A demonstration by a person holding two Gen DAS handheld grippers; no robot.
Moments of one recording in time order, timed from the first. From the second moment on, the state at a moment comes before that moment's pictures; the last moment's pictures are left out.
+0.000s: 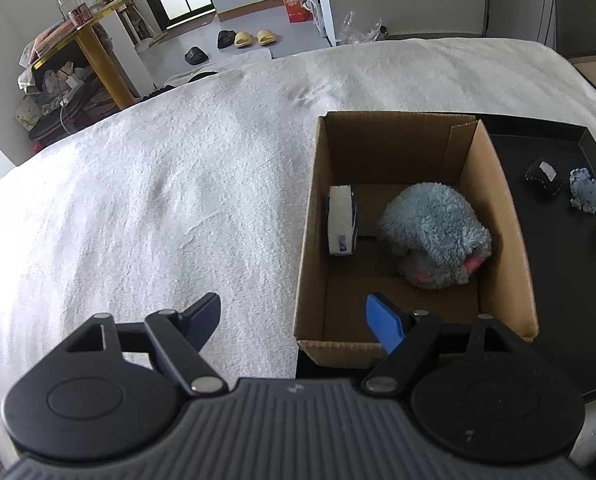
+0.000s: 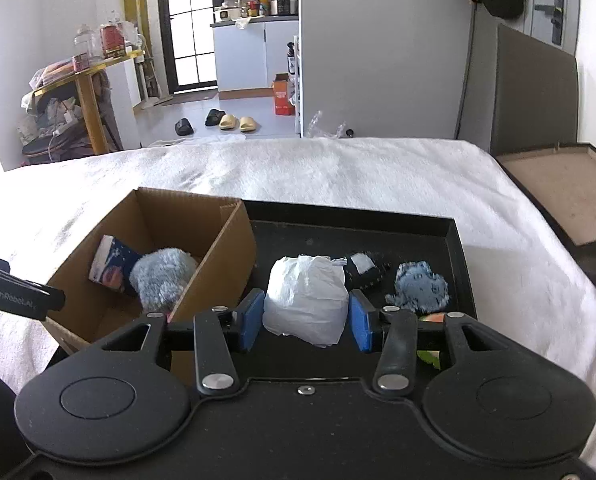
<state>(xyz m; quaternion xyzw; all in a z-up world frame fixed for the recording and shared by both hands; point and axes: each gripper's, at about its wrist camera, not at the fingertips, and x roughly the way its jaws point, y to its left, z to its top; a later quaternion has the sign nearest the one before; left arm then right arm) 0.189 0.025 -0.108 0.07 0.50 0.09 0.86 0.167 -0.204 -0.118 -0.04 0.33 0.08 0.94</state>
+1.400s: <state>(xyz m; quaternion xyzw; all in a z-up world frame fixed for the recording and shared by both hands) 0.204 0.064 -0.132 -0.03 0.52 0.07 0.85 0.209 -0.088 -0.096 -0.21 0.30 0.17 0.91</state>
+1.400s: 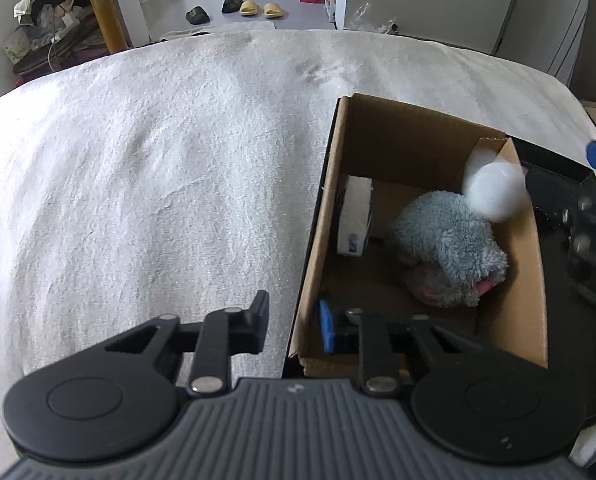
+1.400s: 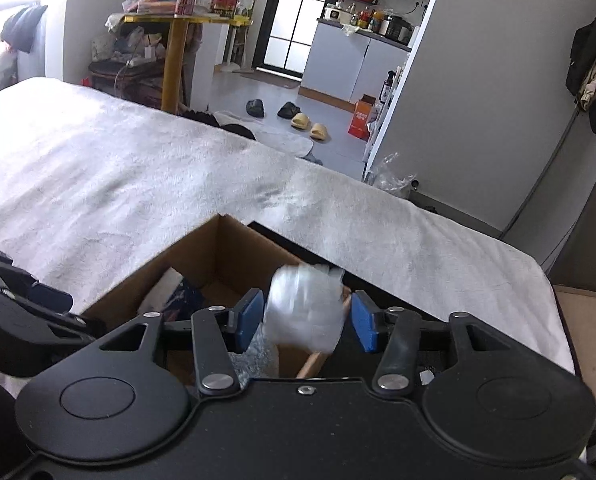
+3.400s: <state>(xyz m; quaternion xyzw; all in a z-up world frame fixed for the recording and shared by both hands) 0.201 -0.006 -0.112 0.16 0.50 0.16 0.84 0.179 -0.257 -0.153 -0.04 0.36 0.06 0.93</state>
